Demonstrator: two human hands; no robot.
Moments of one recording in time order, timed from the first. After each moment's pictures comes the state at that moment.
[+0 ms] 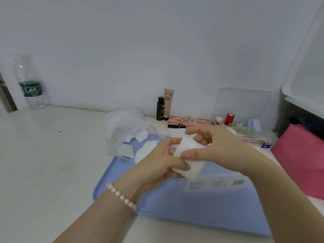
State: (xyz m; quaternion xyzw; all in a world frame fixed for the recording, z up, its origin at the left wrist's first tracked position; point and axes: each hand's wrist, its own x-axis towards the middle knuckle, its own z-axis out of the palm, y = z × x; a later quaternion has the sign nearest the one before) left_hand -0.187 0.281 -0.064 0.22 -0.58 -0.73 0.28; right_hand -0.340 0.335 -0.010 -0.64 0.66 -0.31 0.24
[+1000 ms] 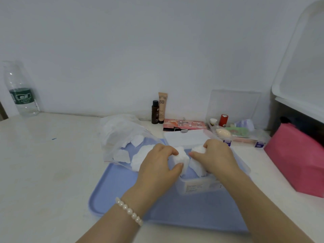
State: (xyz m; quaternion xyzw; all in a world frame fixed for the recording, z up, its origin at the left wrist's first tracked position) left_hand -0.200 0.275 -0.094 0.40 -0.82 -0.19 0.36; right_hand -0.359 0.301 -0.065 -0.48 0.85 -0.21 0.07
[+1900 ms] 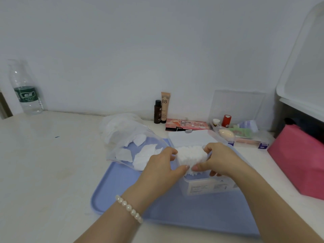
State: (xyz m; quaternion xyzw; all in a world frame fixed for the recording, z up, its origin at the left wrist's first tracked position) left_hand -0.198 0.277 -0.087 0.45 -0.80 -0.30 0.27; right_hand -0.368 0.306 -0.056 -0.51 0.81 -0.18 0.22
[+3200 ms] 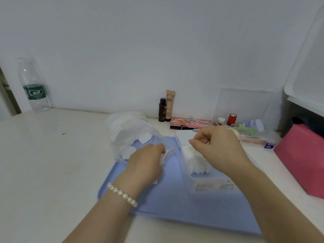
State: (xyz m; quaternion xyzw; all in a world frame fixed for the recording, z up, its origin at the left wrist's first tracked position) left_hand -0.170 0.254 -0.082 0.52 -0.84 -0.09 0.13; right_hand -0.329 0.322 -0.027 -0.60 0.71 -0.35 0.07
